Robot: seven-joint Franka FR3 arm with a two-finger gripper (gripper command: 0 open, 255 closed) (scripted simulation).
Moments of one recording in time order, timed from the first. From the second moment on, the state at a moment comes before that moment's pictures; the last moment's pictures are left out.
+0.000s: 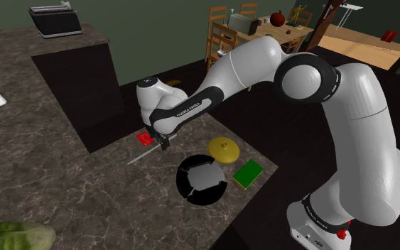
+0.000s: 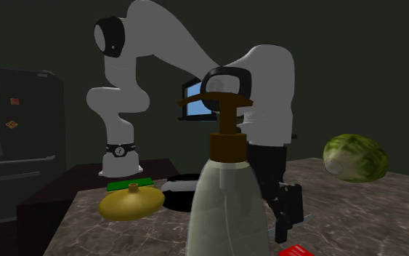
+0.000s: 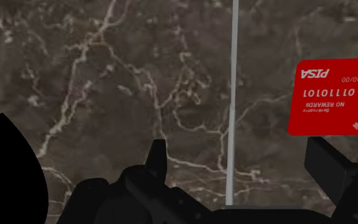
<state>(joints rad) 0.13 0.78 0.41 -1.60 -0.44 2.27 2.19</state>
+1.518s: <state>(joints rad) 0.11 0.71 0.44 -1.61 -0.41 2.21 2.17</state>
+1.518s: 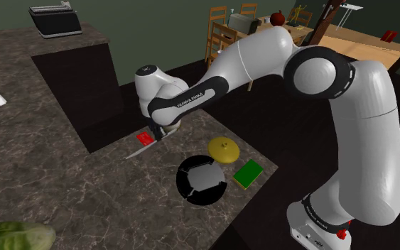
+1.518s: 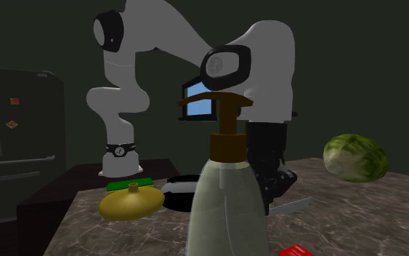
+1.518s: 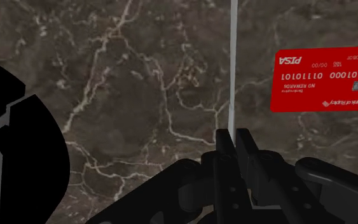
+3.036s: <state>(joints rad) 0.00 0.35 0.54 -1.92 -0.27 2.18 2.13</state>
